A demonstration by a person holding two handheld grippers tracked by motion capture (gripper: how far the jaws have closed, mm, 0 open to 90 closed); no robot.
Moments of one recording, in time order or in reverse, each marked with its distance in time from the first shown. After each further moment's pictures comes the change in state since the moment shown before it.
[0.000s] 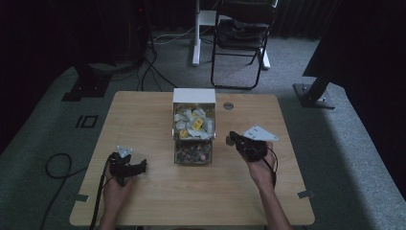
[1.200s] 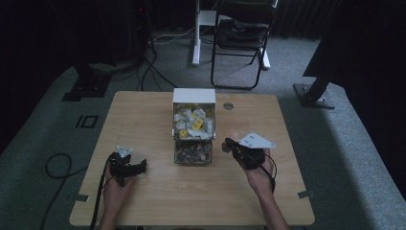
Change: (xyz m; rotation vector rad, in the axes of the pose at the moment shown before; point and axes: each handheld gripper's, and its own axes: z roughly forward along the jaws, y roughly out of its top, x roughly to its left) left arm 0.000 0.000 0.000 0.000 0.000 0.000; right arm 0.022 -0.004 -0.012 0.005 0.044 -0.040
